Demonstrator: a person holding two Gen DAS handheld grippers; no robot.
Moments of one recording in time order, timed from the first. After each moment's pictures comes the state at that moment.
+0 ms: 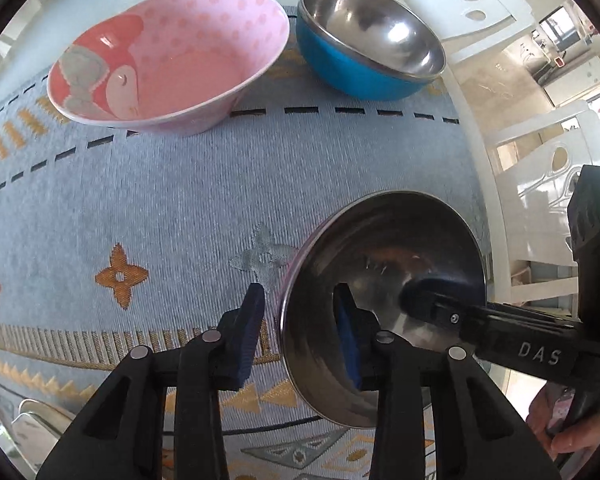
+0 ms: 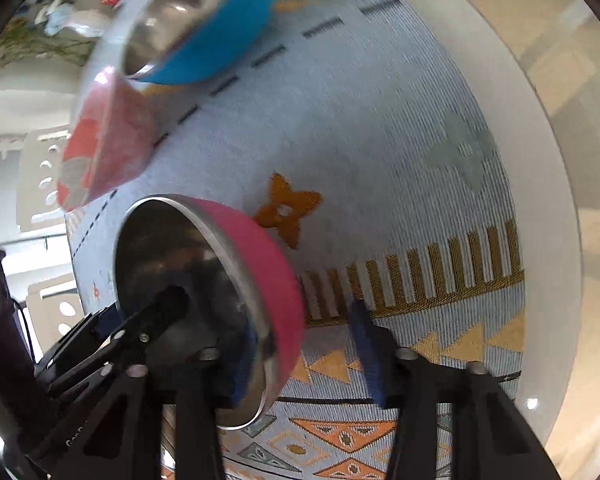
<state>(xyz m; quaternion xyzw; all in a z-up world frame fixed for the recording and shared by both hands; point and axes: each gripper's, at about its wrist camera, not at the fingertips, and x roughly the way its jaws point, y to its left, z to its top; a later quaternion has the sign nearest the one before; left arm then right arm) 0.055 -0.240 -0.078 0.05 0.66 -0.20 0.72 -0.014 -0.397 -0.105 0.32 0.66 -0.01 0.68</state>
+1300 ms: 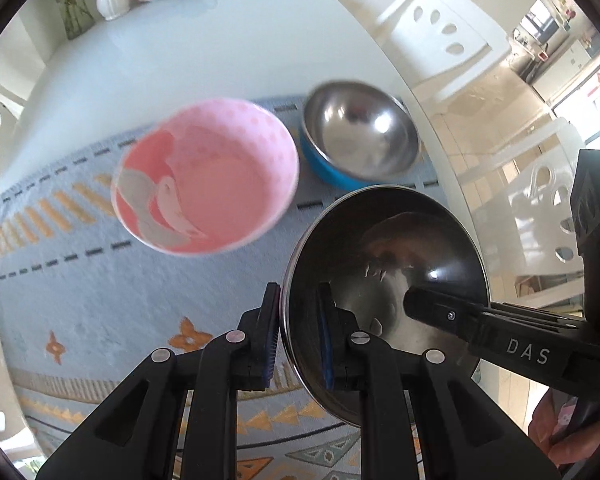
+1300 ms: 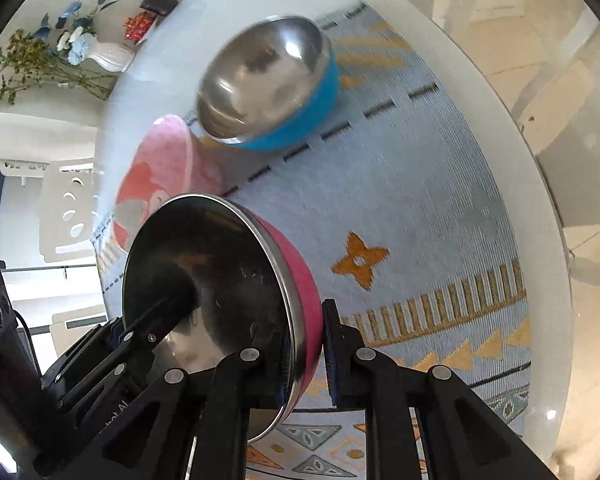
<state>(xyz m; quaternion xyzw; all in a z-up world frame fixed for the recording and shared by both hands) 0.086 -0.228 -0.004 0.08 0.60 -0.22 0.77 0.009 -0.378 -0.033 0.32 0.62 -0.03 0.72</state>
